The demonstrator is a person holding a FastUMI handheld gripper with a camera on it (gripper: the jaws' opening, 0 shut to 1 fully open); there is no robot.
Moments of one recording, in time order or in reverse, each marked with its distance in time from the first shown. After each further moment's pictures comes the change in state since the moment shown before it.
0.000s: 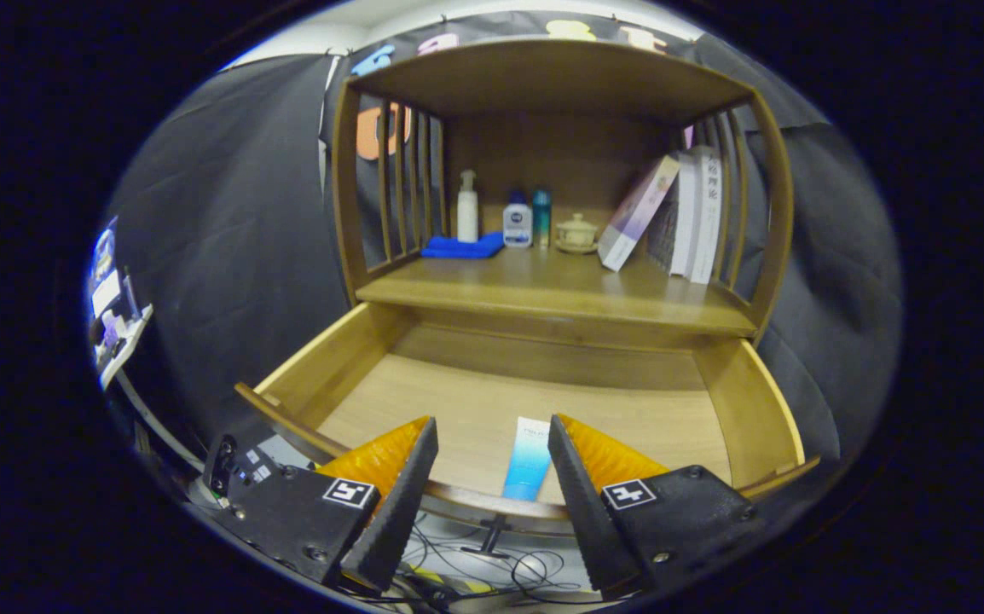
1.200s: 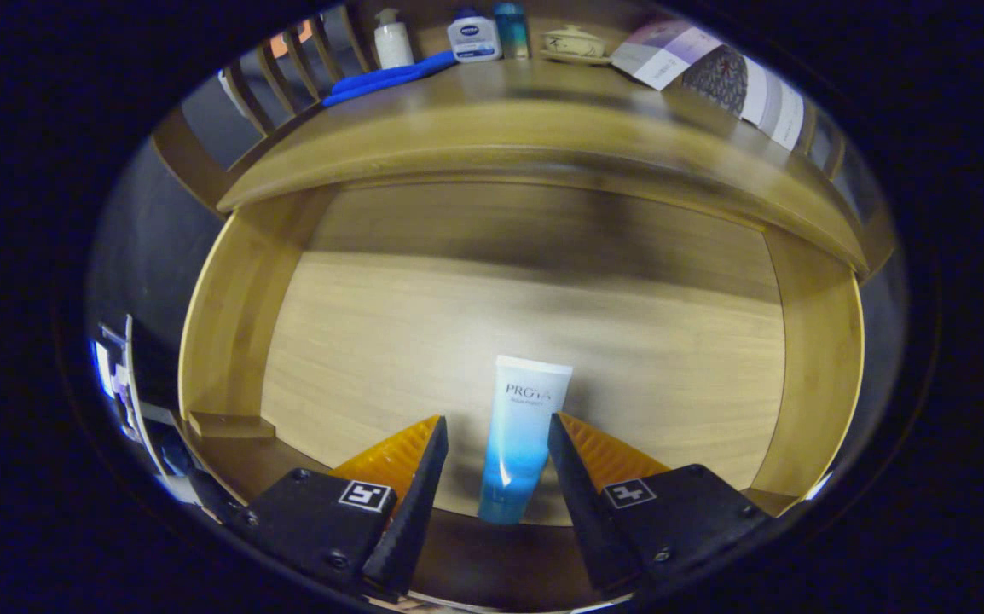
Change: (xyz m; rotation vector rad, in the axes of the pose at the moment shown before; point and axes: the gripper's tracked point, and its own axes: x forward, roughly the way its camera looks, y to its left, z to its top) arm 0.085 -0.030 -0.039 0.134 0.667 -0.042
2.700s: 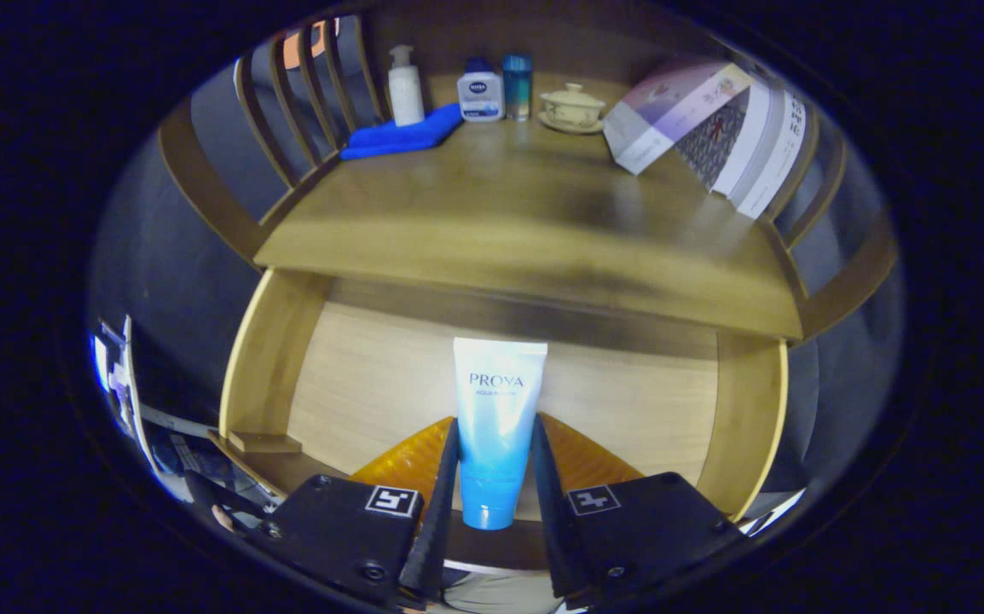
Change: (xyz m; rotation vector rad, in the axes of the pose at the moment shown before) arm -0.096 0.002 0.065 -0.036 -0.171 -0.018
